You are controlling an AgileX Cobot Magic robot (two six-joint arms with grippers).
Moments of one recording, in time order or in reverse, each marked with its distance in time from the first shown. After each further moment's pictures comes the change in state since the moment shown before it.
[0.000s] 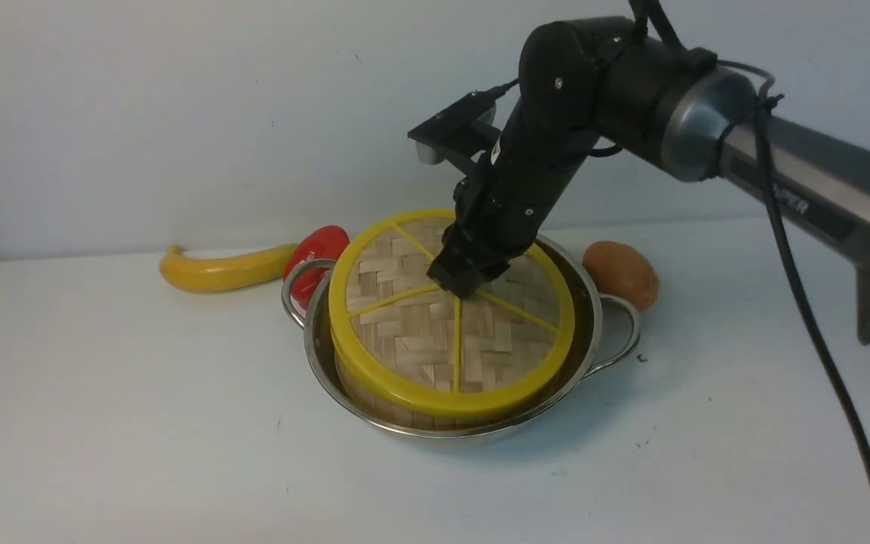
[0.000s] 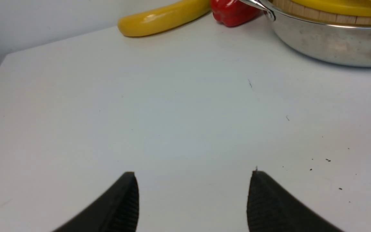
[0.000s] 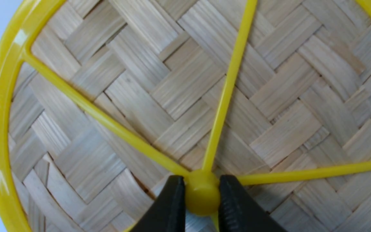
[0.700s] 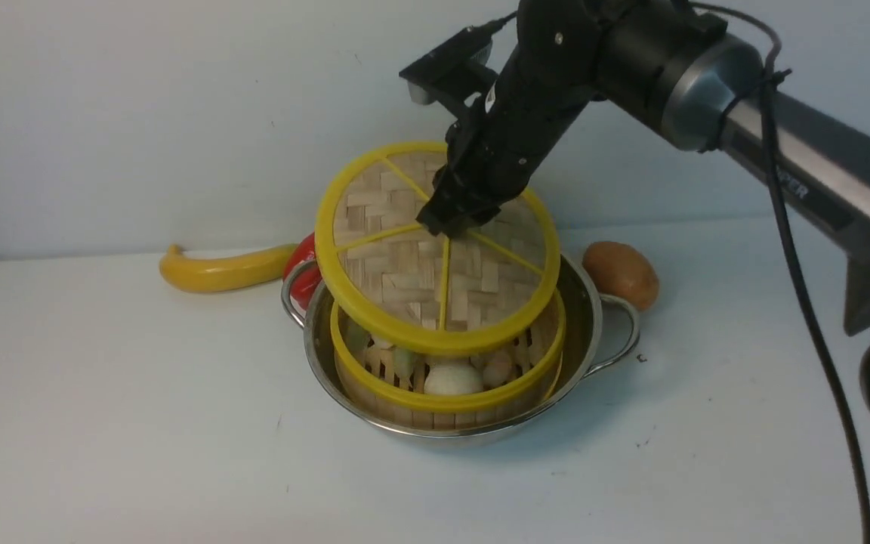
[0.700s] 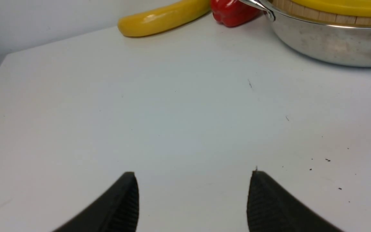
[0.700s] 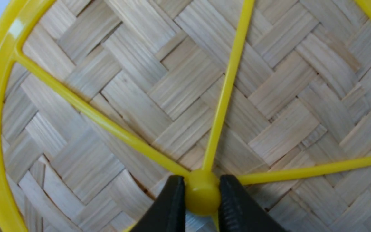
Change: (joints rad) right arm 0.000 0.023 -0.187 -0.071 0.009 0.033; left arm 0.000 0.000 0.000 0.000 0.000 0.000
